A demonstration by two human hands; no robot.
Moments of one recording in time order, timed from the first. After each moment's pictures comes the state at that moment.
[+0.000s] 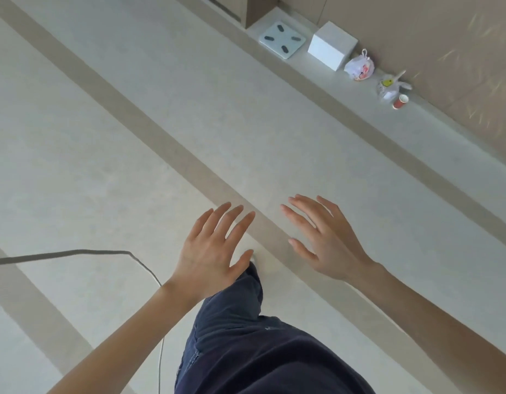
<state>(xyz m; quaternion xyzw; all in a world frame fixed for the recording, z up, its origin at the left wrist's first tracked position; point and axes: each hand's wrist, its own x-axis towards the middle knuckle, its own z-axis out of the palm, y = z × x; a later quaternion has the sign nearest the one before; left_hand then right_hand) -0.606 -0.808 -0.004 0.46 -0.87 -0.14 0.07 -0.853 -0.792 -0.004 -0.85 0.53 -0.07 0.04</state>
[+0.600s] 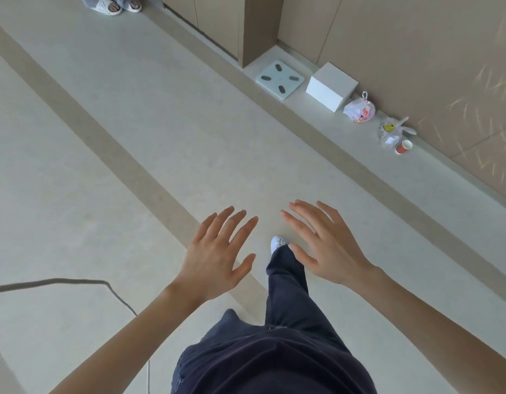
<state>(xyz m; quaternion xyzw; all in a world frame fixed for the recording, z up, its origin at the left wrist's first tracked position) -0.772 -1.062 -0.013 0.48 -0.87 -0.12 0.05 -1.017 -1.058 -0.010 -0.86 0.50 -0.07 0.03</state>
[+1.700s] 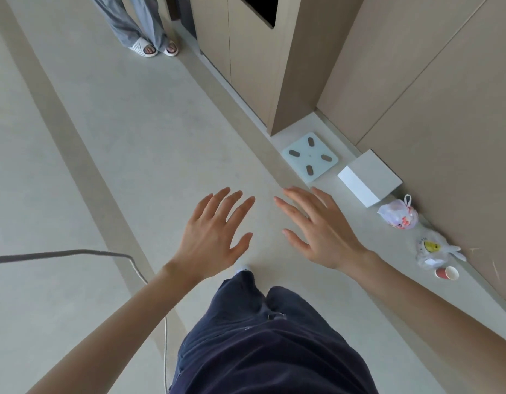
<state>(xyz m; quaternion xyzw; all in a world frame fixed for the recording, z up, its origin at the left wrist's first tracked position) -0.827 -1.675 0.014 0.58 -0.81 -0.09 0.06 -1.063 -1.713 0.008 -0.91 0.41 -0.08 0.04</state>
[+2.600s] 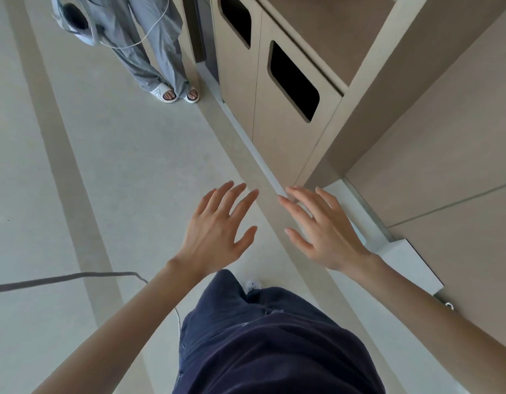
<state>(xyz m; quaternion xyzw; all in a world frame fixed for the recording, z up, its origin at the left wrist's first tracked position) -0.733 -2.140 0.029 0.62 -0.78 -0.08 0.09 -0.959 -2.192 0.014 -0.91 0.39 -0.09 0.06</state>
